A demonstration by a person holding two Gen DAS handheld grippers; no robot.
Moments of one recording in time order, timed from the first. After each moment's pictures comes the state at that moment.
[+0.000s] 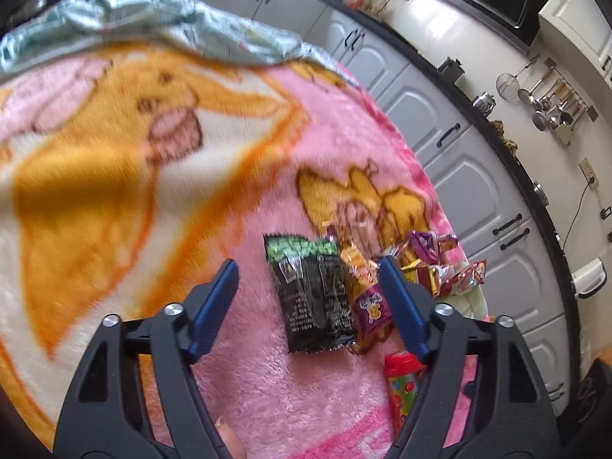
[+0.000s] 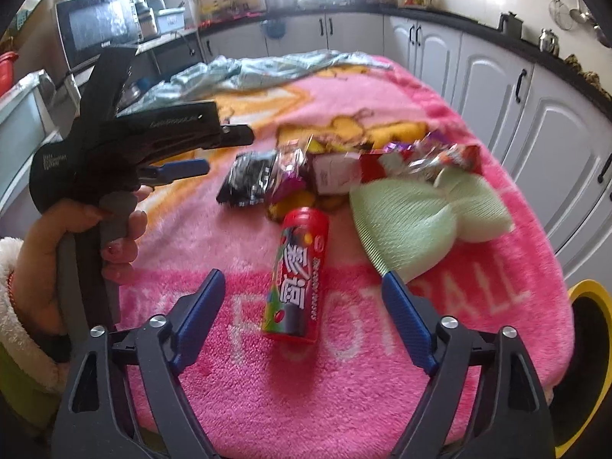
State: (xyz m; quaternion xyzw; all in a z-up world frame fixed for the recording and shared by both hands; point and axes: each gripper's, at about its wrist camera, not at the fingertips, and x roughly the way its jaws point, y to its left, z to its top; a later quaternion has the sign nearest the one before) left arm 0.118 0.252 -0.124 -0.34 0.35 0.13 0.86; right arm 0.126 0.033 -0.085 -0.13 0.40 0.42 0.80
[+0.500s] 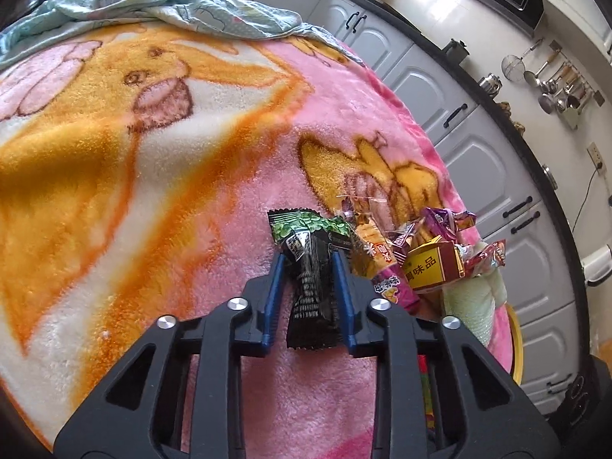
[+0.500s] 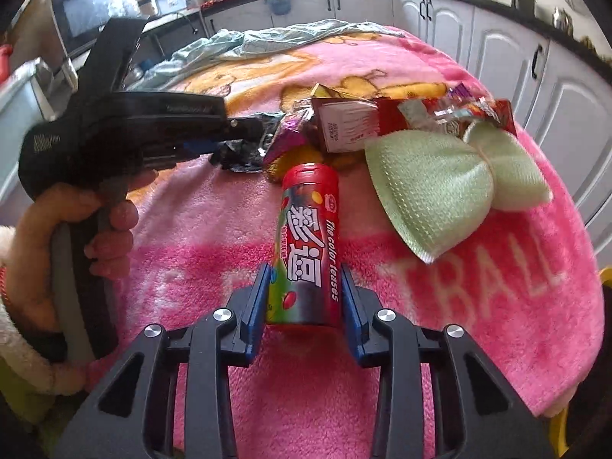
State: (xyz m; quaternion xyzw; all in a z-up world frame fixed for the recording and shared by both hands) left arm 0.124 0.244 -0.142 -0.33 0.37 0.13 0.86; right arm 0.130 0.034 -0.115 -0.12 0.45 0.43 0.77
